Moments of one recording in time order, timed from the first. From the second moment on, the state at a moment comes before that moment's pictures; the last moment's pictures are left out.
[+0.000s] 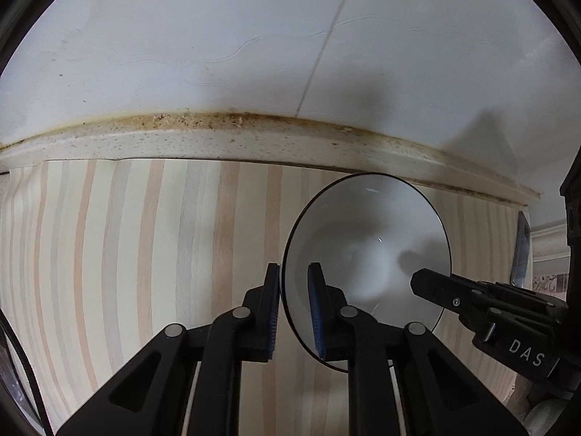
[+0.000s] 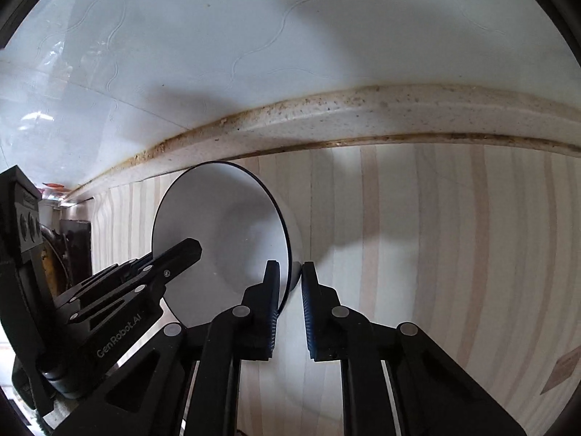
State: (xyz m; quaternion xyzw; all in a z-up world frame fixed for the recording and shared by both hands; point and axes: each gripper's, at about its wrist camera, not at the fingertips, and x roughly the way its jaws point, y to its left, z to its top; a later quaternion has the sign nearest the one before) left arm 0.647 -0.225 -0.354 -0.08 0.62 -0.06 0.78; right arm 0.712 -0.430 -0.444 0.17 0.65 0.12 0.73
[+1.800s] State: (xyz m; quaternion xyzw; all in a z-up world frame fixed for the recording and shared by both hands) left arm 0.407 -0.371 -0.304 0.07 0.64 -0.20 0.74; right arm 0.377 -0.539 -0.376 0.23 0.64 0.01 0.73
